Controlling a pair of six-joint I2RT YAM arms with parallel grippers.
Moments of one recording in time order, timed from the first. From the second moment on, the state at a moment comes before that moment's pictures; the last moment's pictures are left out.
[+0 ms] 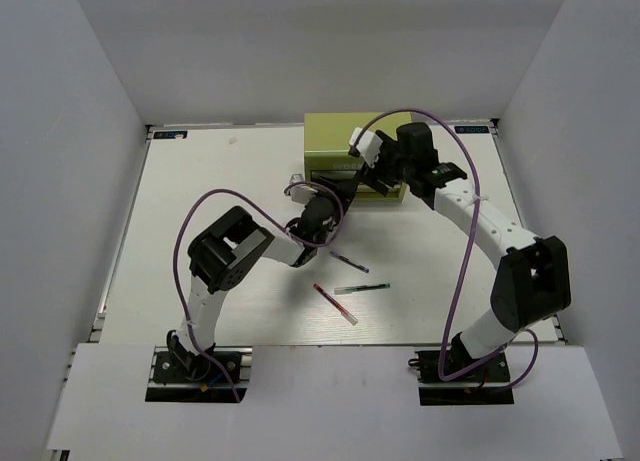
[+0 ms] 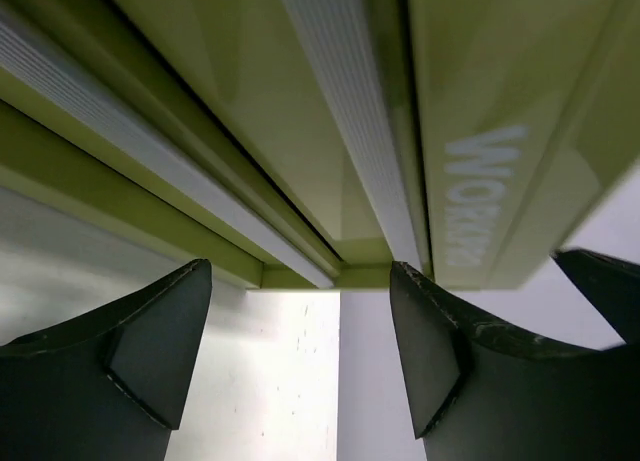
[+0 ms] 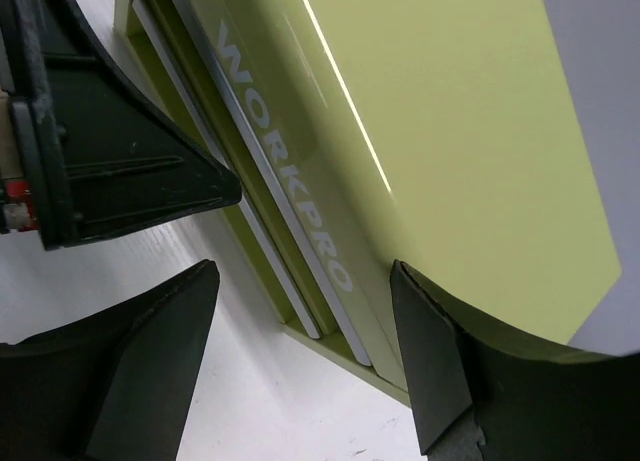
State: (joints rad) left arm -0.78 2.09 1.01 0.96 -0.46 -1.35; right arm 0.43 1.57 1.29 -0.29 -0.24 -0.78
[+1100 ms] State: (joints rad) left arm -0.77 2.26 1.15 0.96 -0.58 -1.55; right arm 0.39 1.70 1.43 -0.27 -0.19 -0.76
